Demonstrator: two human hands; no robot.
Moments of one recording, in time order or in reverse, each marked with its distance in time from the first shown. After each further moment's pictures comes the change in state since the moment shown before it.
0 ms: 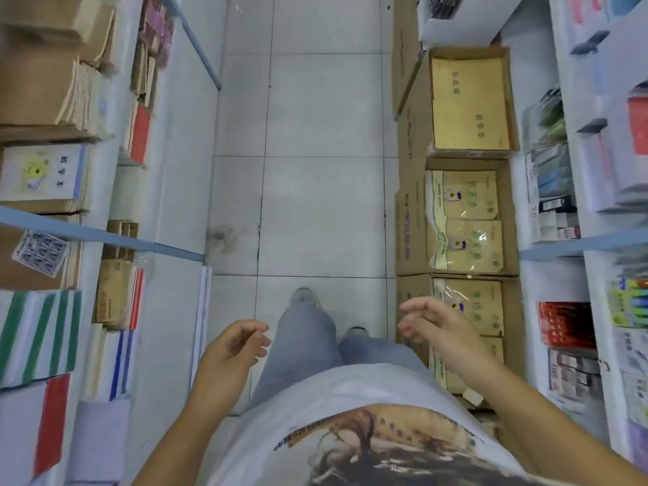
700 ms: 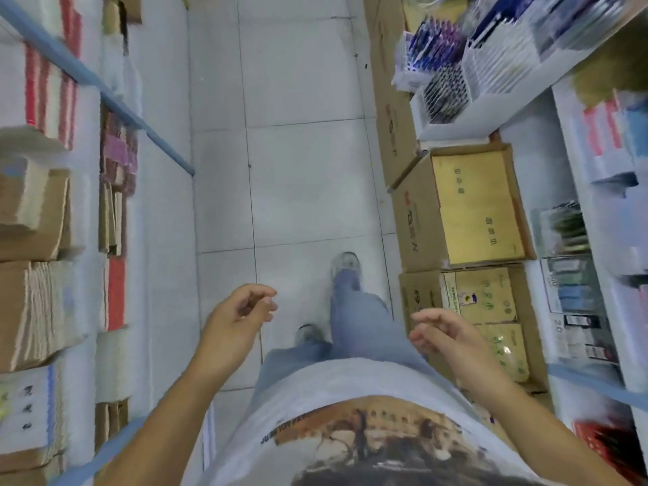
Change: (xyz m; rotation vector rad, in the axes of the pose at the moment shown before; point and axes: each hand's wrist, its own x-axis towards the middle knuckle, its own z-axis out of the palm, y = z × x) left_hand 0.389 0.327 -0.078 0.065 -0.157 0.164; right_hand 0.284 -0.288 -0.037 0.183 0.189 0.069
